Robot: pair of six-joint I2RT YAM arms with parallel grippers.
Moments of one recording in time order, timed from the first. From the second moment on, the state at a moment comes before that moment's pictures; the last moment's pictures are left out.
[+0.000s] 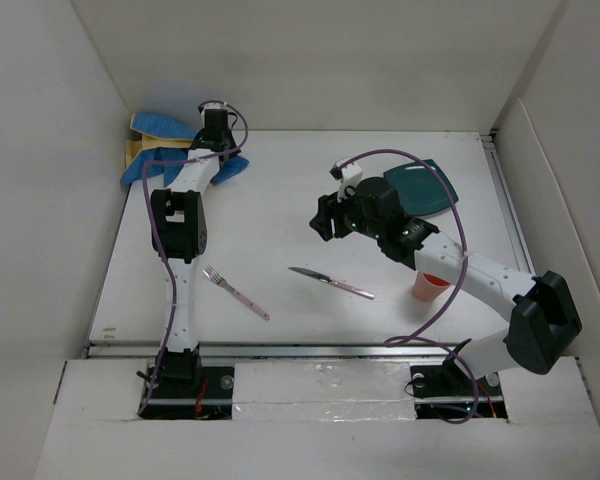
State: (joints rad) left arm -0.09 2.43 2.11 -0.31 -0.15 -0.39; right arm 0.71 1.45 1.09 -0.04 -0.09 0.20
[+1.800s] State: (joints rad) left arm -0.11 1.84 1.10 -0.08 -0.33 -1.03; right arm 0.71 1.27 0.87 0.03 -0.05 0.27
